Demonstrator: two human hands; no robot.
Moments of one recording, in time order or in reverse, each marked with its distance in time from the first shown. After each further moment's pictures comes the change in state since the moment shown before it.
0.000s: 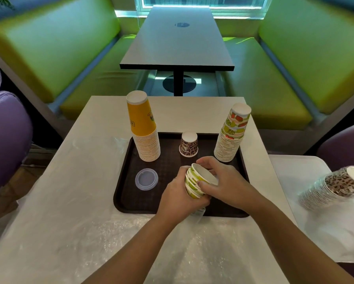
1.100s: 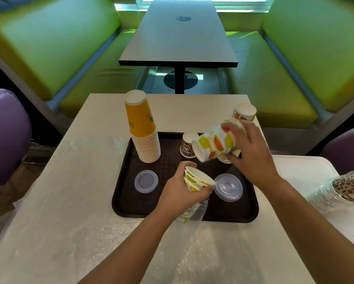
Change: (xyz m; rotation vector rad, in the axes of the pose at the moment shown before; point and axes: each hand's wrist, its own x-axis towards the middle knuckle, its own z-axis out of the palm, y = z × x) left_hand 0.022 0.003 -0.008 -0.121 -0.043 -0.074; right_hand 0.045 0.039 -0.045 -0.436 0.583 -0.385
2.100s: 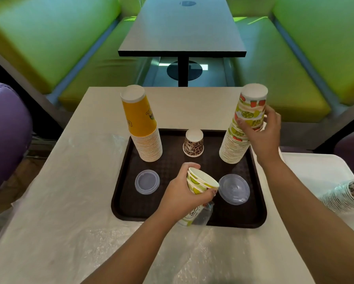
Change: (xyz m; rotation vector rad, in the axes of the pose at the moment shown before) left_hand 0.016 -0.005 -0.002 -0.026 -0.061 -0.074; right_hand 0.034 0.067 0.047 0.444 0.260 0.663
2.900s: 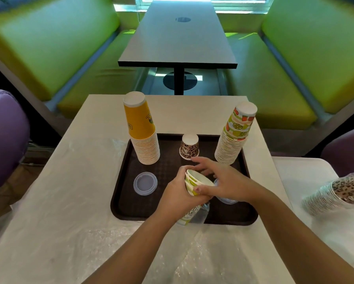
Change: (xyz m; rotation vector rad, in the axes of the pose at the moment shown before) left_hand -0.011 0.003 0.002 0.041 -0.008 0.013; right_hand -0.095 -0.058 -0.012 -0.232 -1.095 -0.104
